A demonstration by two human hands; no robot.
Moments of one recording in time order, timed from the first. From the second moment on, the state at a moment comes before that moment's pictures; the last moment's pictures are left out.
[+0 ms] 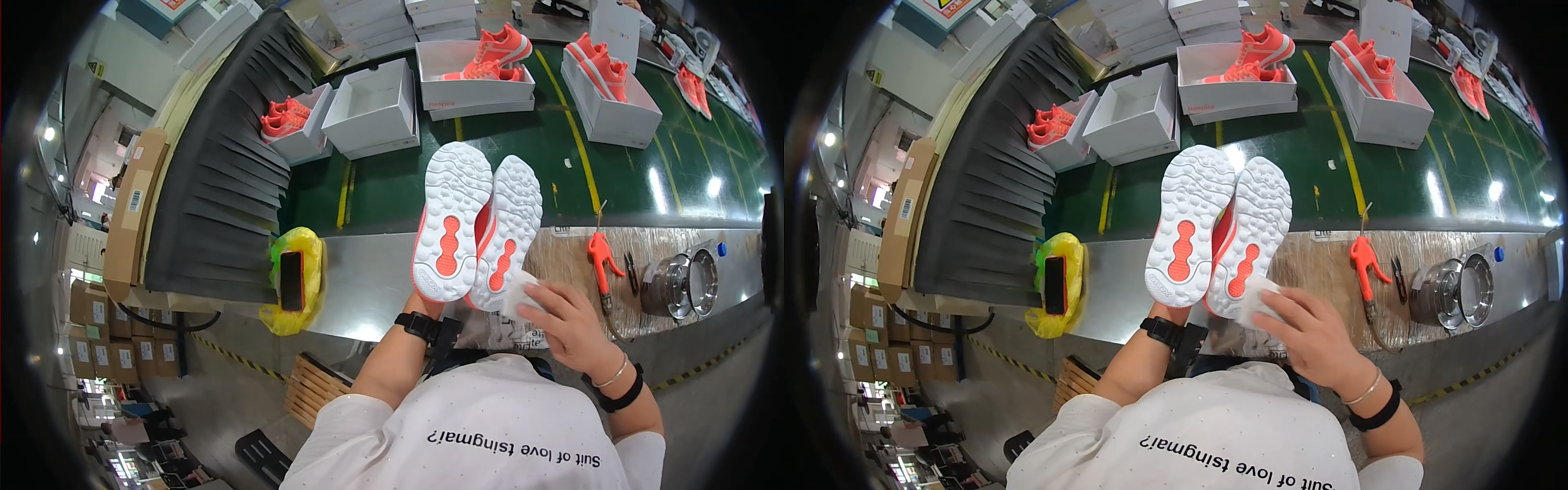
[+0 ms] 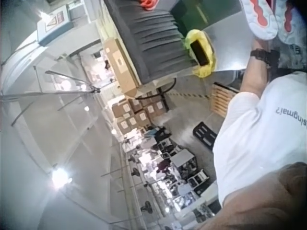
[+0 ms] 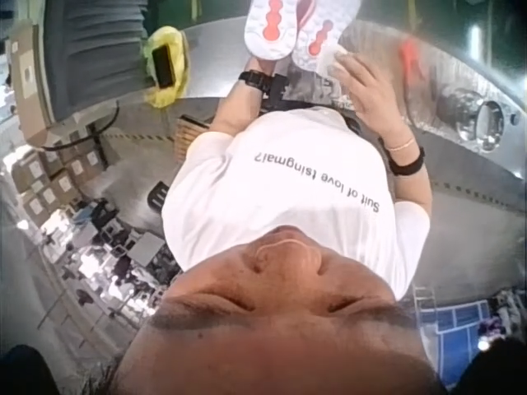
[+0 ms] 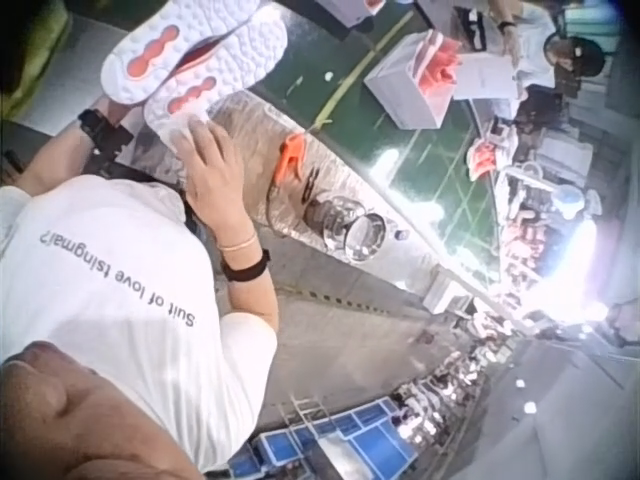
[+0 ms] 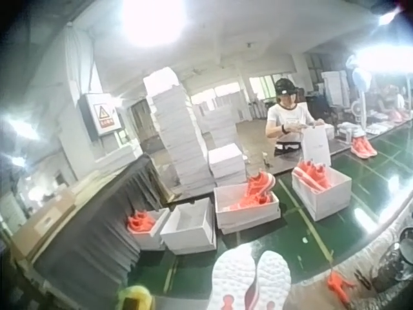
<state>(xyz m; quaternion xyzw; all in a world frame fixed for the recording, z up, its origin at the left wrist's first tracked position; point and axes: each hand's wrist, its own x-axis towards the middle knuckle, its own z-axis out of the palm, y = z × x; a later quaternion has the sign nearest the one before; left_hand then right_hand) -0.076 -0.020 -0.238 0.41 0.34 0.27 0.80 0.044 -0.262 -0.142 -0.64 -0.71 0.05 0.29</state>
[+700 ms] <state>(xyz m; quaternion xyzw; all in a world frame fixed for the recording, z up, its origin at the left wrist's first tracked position) -0.119 0.244 -0.123 0.52 0.26 0.31 0.76 0.068 -0.220 -0.214 -0.77 -0.60 0.11 0.18</state>
